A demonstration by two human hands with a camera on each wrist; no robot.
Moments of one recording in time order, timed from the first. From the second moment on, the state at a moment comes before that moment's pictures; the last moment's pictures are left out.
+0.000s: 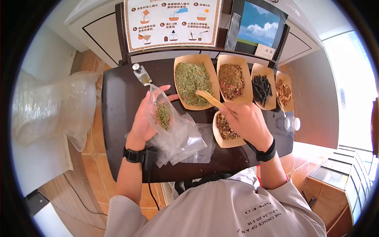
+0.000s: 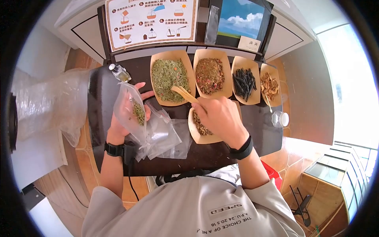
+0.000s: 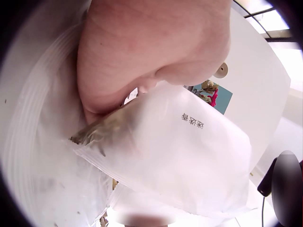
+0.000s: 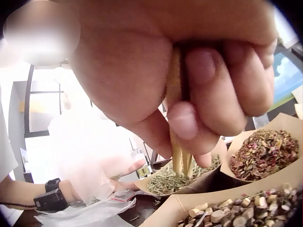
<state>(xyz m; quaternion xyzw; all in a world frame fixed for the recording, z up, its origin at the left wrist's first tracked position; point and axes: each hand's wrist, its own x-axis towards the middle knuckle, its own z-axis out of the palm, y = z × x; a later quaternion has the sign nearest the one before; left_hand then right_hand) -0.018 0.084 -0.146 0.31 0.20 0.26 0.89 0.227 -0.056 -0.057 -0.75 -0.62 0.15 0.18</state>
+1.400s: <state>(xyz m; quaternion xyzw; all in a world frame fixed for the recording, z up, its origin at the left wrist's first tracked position) -0.023 0.086 -0.152 0.33 0.23 0.28 0.87 0.210 -0.070 -0.006 -0.71 -0.64 0.10 0.28</state>
